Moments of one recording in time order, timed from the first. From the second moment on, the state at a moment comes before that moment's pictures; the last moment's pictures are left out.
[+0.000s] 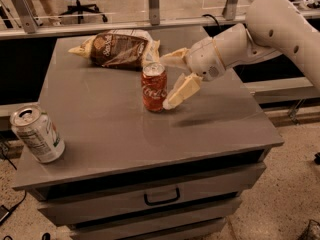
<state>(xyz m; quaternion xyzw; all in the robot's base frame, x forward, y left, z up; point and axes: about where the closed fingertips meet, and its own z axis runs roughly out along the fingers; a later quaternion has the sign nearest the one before) 0.583 -0.021 0.884 -0.67 0.58 0.27 0.38</state>
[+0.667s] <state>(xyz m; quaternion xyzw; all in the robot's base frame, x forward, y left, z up) 0.580 -0.014 0.878 -0.66 0.57 0.31 0.38</state>
